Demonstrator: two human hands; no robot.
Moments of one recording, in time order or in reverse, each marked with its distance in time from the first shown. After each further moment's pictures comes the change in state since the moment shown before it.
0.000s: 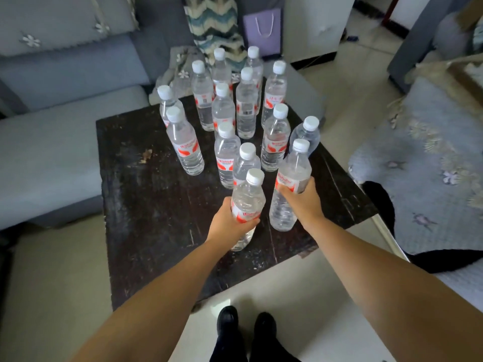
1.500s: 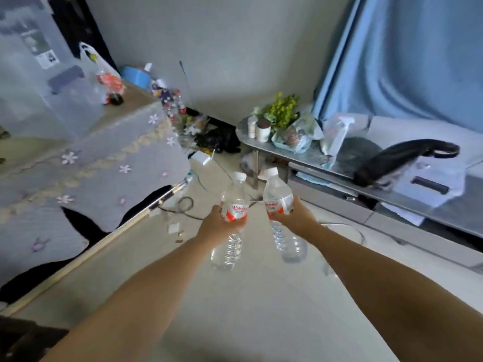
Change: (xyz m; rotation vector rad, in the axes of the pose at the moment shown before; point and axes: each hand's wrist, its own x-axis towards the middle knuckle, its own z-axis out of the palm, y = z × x) left_hand -0.463 -0.083 0.166 0.847 -1.634 1.043; right_hand -0.703 0.219 0.009 0.467 1.553 0.832
